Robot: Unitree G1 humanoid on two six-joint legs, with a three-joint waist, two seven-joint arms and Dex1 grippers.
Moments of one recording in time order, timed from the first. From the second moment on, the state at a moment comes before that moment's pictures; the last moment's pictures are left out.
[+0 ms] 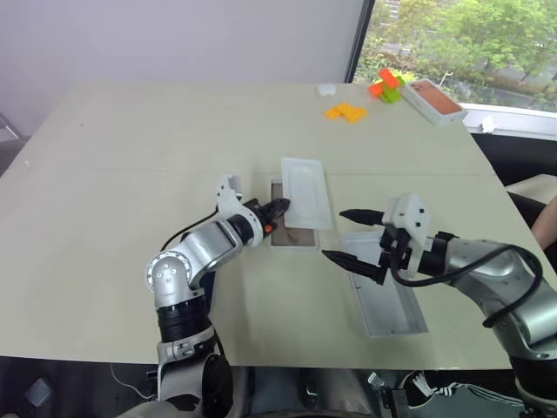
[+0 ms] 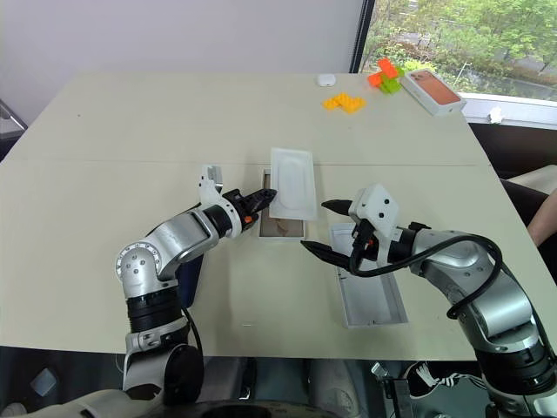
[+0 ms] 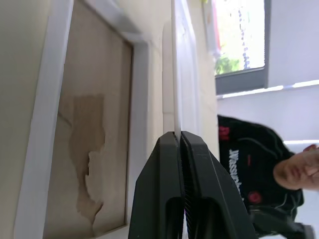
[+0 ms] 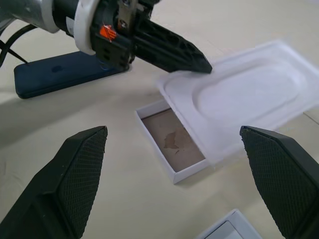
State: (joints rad) left arm -0.48 -0.12 0.35 -0.16 -1.44 1.14 0.59; right arm -0.16 -0.76 -0.05 -0.54 0.56 0.61 0.78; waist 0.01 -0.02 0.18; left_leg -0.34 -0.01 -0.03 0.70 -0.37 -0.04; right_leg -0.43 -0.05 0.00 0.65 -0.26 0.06
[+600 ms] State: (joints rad) left arm -0.49 0.08 0.25 -0.10 -1.49 1.12 0.62; right arm -0.16 -0.76 -0.05 -0.54 0.56 0.61 0.78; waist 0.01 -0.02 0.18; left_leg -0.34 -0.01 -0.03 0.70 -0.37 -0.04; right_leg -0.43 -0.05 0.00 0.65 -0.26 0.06
